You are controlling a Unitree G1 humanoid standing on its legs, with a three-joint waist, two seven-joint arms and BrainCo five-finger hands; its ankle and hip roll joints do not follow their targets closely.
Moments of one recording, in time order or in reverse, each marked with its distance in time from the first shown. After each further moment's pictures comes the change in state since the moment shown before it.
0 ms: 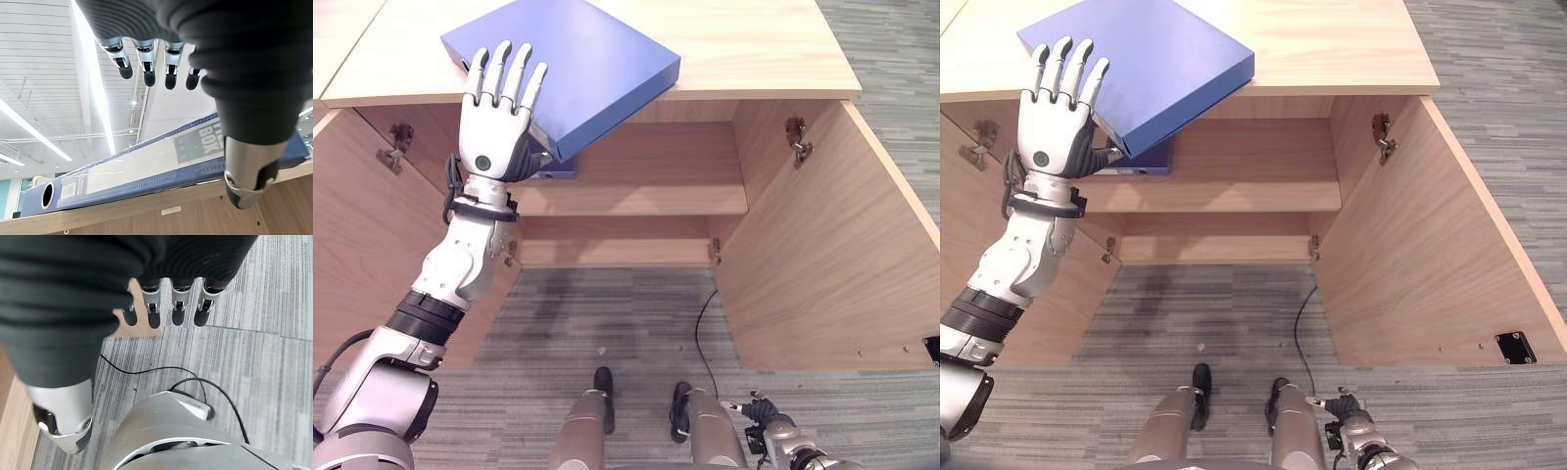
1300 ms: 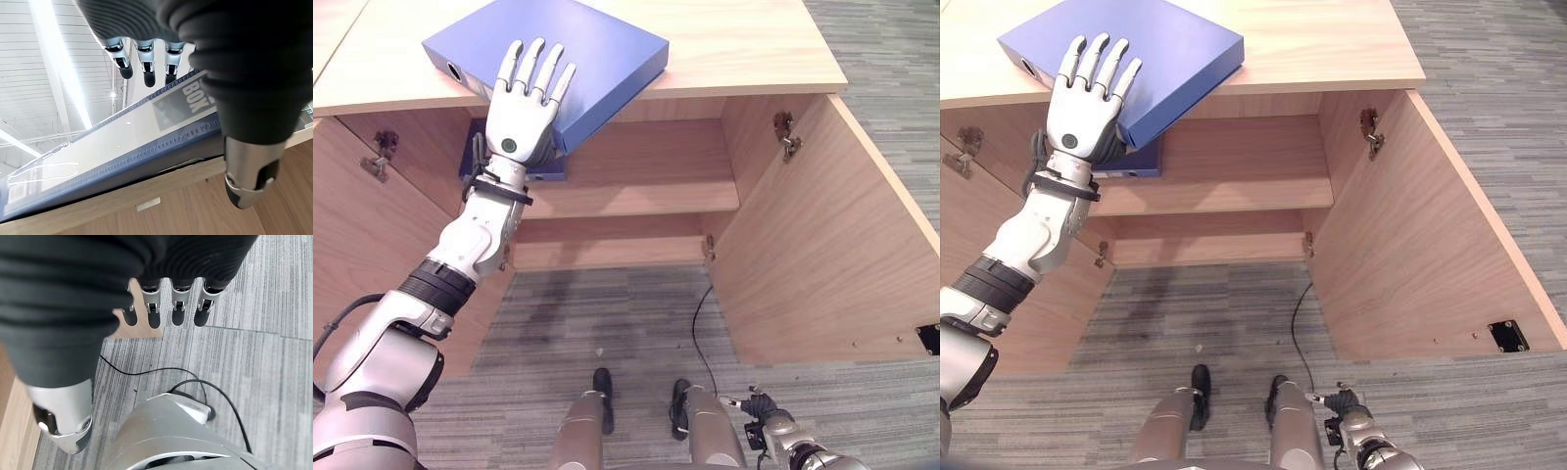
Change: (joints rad) left arm -0.194 0.002 -0.190 0.156 0.013 0.045 -0.022; right arm -0.021 -0.008 0.029 0.002 0.000 0.000 0.000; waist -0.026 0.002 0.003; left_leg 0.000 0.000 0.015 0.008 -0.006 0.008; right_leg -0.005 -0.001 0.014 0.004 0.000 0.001
